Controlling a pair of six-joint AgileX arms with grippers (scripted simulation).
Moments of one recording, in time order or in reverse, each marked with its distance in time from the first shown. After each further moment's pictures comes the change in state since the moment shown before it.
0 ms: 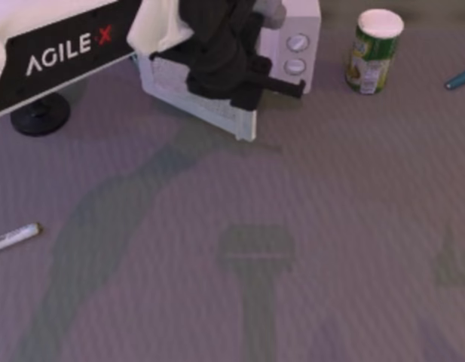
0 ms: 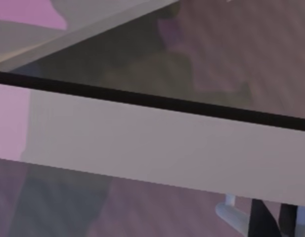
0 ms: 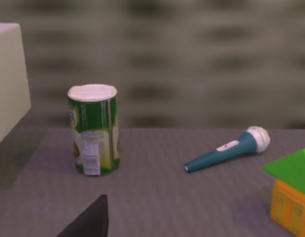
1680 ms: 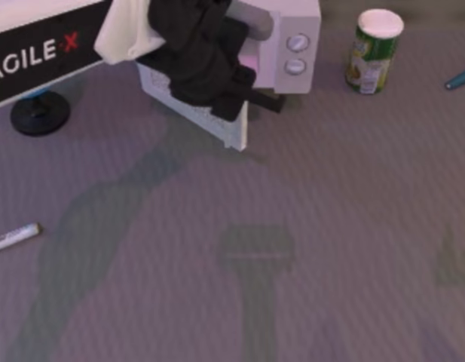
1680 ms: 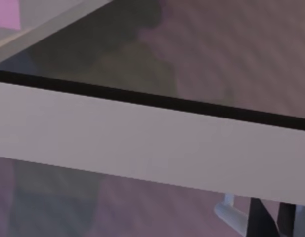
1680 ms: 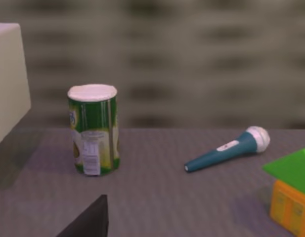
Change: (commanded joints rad) left arm 0.034 -0.085 -0.124 0.044 0.076 0.131; right arm 0.000 0.000 0.000 0.000 0.000 0.000
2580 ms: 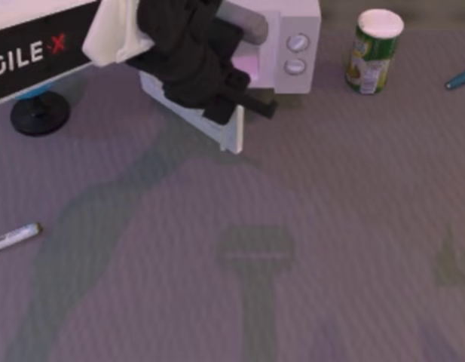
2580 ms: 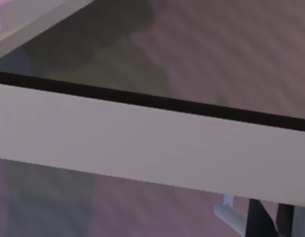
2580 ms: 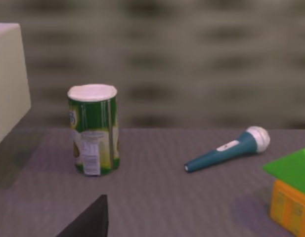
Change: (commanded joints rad) left arm 0.014 -0.027 -0.040 0.009 0.035 0.052; right arm 0.000 0.000 0.000 0.000 0.000 0.000
